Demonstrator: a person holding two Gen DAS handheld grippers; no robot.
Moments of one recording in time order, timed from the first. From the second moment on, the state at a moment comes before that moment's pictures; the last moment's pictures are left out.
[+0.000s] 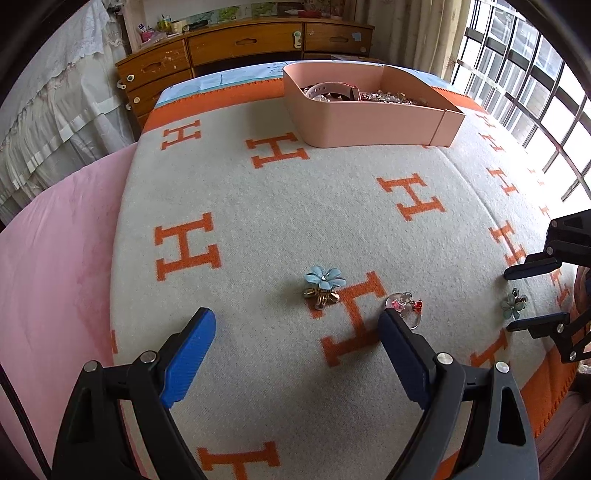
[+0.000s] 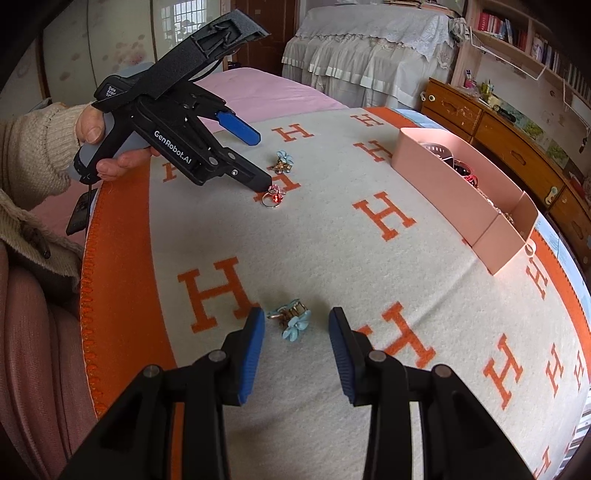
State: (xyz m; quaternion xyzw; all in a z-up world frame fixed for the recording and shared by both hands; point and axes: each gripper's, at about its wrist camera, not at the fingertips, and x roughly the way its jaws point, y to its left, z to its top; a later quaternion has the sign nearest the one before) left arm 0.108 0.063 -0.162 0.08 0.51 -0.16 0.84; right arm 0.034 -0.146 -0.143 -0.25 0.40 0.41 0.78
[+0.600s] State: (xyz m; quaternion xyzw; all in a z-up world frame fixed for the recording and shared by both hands) left arm 0.114 0.059 -0.156 0.06 0.49 -0.16 0.85; right arm 0.037 -0.145 -0.142 -0.23 0.40 0.38 0.80
